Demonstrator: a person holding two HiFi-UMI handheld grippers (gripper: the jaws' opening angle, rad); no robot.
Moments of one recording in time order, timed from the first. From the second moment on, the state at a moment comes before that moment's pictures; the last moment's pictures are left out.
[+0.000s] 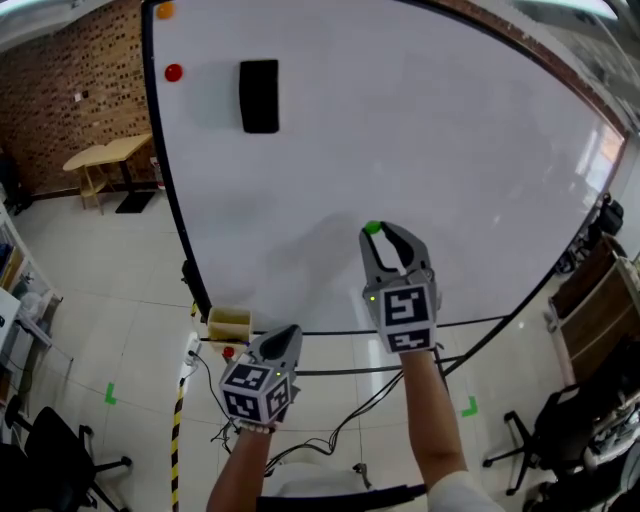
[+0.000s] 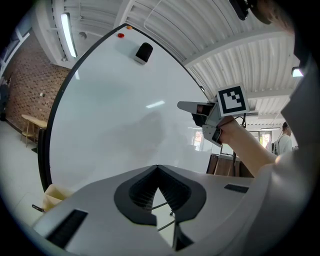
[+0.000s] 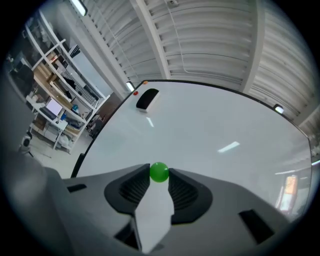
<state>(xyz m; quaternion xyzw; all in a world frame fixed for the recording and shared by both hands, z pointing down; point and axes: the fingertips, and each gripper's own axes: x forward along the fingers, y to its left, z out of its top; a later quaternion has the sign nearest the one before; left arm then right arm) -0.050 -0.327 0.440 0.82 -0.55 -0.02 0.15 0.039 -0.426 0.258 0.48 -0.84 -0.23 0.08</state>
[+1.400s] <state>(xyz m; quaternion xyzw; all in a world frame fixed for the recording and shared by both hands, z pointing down) -0.077 -0.330 0.441 0.83 -0.54 -0.03 0.16 0.008 -0.463 0.269 0.50 -0.81 -0.27 0.12</state>
